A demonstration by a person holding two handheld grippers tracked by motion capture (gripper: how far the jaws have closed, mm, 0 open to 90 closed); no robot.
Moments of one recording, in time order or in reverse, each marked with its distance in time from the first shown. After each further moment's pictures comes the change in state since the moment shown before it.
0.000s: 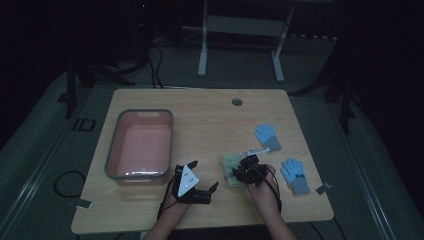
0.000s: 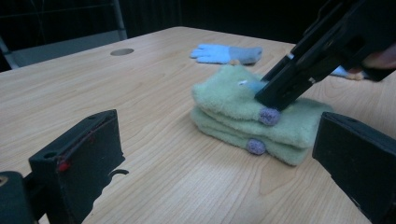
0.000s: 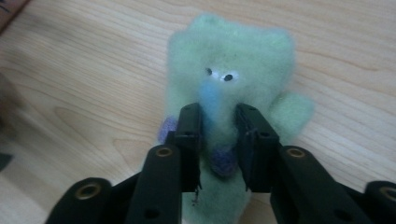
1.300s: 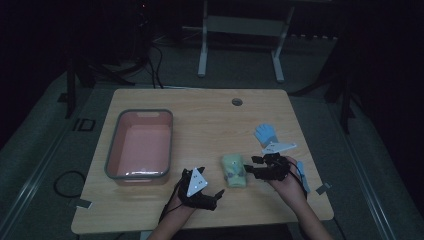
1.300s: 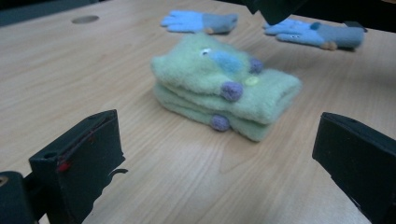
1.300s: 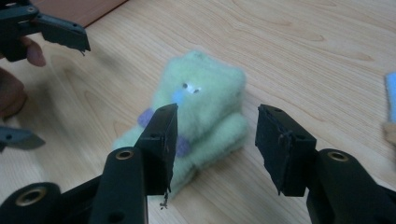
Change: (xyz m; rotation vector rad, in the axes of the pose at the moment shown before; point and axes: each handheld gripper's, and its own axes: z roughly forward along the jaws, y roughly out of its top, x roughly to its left) left arm -0.016 0.006 0.006 0.147 -0.095 -0.010; right arm -0.062 -0.006 -0.036 -0.170 0.204 -0.212
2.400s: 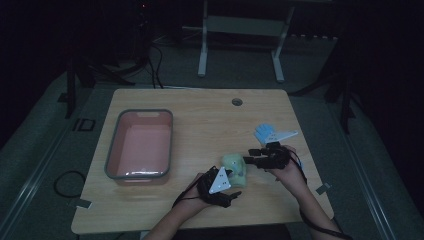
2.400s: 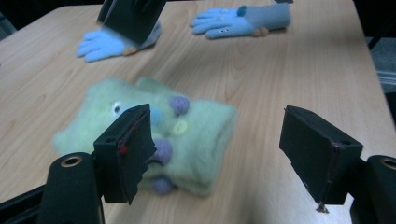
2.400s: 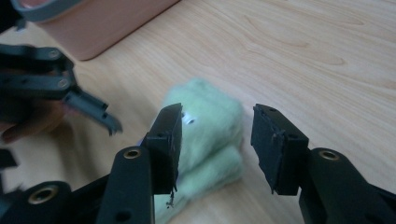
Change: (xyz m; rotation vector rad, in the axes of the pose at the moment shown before) left arm -0.021 0.039 0.041 0.062 -0.203 0.297; right arm -0.032 0.019 0.015 -0.019 0.156 0.006
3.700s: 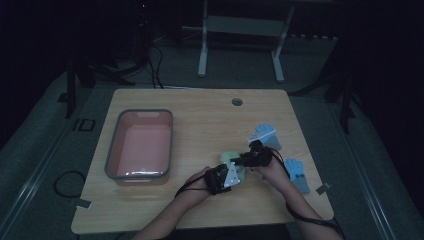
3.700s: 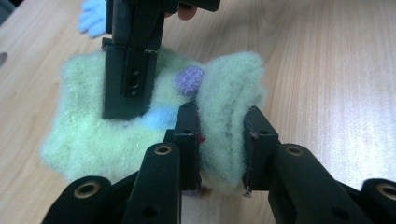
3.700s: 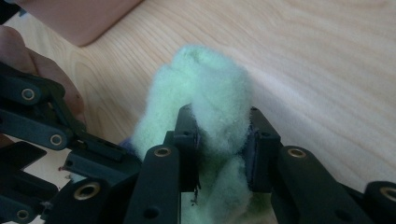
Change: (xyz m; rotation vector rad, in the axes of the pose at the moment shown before) left arm 0.014 0.015 0.016 0.215 0.036 0.147; right arm -0.008 0.003 0.053 0.102 0.118 0.056
